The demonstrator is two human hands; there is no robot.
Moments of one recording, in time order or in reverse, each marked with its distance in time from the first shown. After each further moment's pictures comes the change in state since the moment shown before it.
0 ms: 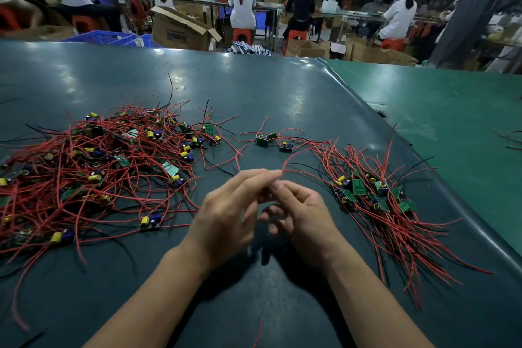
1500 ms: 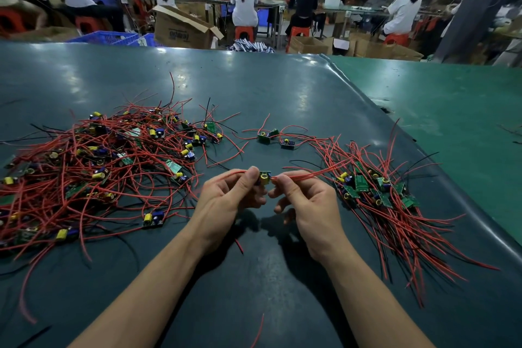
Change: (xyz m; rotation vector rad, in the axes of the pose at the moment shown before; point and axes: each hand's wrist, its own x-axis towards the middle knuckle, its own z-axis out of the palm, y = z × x) left_hand 0.007 -0.003 0.006 -0.873 0.097 -0.979; right_hand 0.001 0.001 -0.005 -0.294 0.250 -0.229
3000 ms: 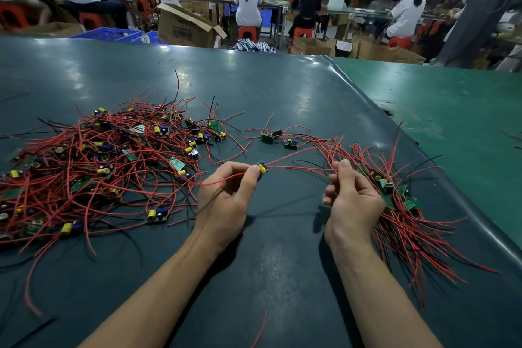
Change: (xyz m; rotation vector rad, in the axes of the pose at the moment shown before) left_hand -0.001 -0.007 0.004 0.297 0.235 0.319; right_hand 0.023 0.007 -0.024 0.285 0.638 -0.096
